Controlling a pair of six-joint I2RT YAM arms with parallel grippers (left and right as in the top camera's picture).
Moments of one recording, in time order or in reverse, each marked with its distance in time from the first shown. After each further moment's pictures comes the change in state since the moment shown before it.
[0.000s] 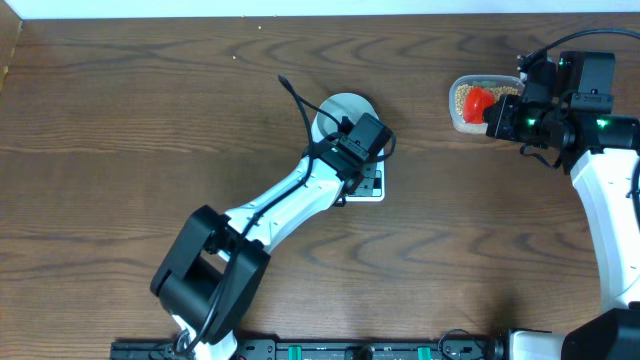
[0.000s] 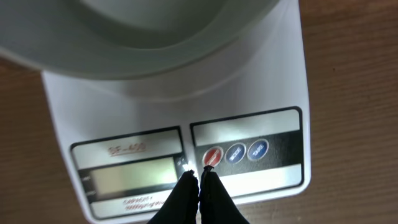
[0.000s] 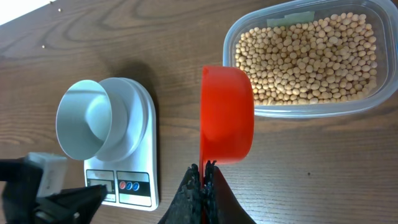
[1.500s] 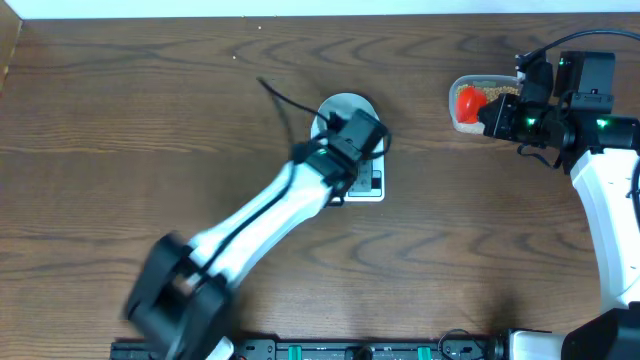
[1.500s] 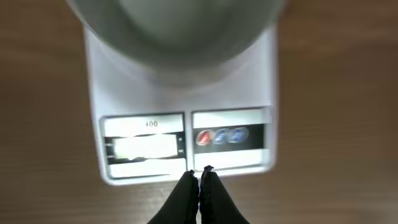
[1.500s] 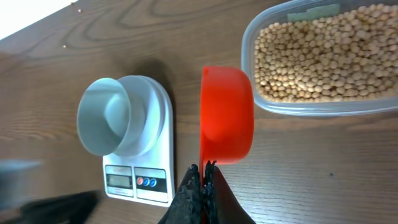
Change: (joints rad) left arm 0.005 -0.109 0.002 -0.066 0.006 -0.124; right arm 0.000 0.000 0.000 0.003 -0.063 0.026
